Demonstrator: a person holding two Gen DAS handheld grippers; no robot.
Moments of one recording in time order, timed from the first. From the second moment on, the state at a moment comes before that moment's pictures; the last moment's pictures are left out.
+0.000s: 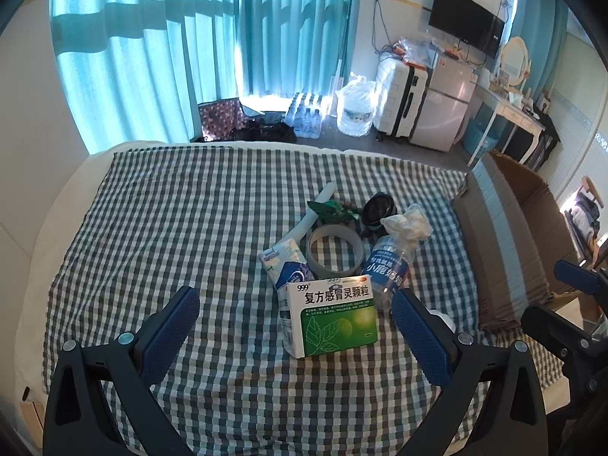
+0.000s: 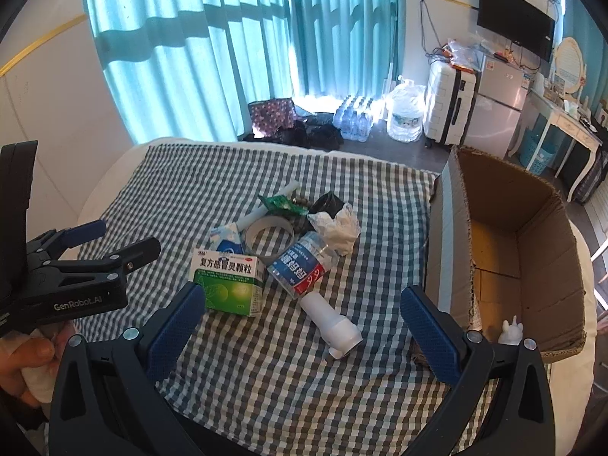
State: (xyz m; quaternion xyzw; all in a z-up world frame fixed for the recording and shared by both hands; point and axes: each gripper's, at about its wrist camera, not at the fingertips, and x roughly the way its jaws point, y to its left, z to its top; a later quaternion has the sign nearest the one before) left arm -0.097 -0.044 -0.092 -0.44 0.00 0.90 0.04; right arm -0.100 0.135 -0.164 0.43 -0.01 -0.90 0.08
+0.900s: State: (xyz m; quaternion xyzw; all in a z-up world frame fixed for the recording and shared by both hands) left arm -0.142 0.005 -0.179 -0.53 0.02 0.85 0.05; right arm -0.147 0.145 -0.256 0.50 0.03 -0.85 0.15
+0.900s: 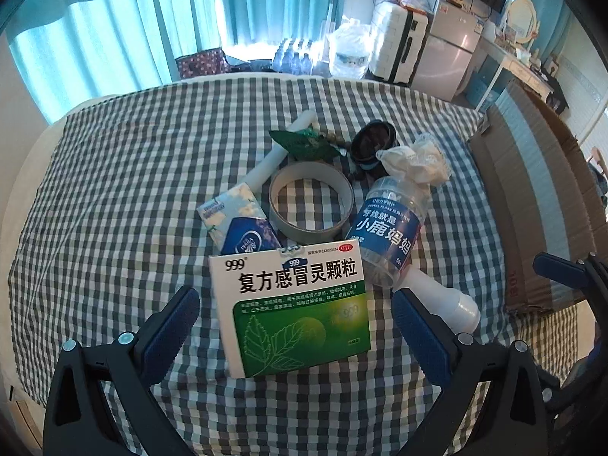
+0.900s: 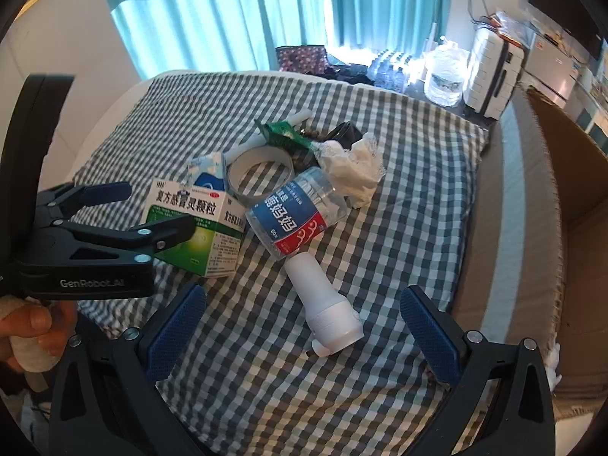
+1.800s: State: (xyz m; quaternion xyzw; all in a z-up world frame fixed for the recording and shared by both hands) left arm -0.160 -0.003 -0.241 -0.57 -0.01 0.82 -0.01; right arm -0.175 0.150 -0.327 0.54 0.02 -0.83 0.16
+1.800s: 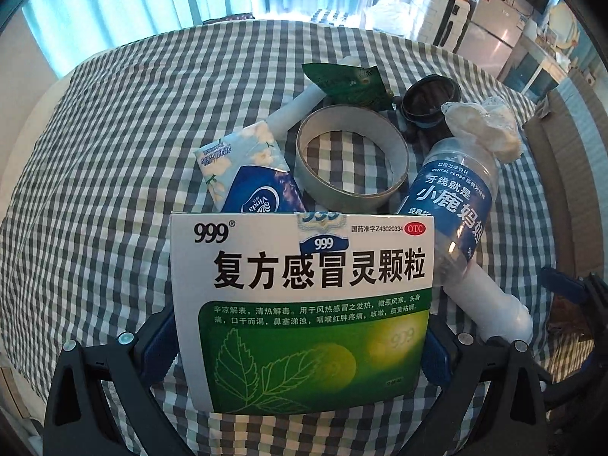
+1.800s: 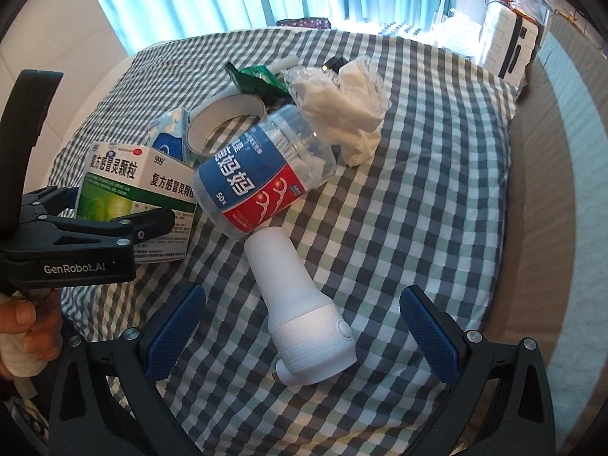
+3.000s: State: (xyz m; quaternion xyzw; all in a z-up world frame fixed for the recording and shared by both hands) left arm -0.131 -0.028 -0.194 -0.53 -0.02 0.85 0.00; right arm -0.156 0.130 -0.338 0.55 0.05 -0.82 0.12
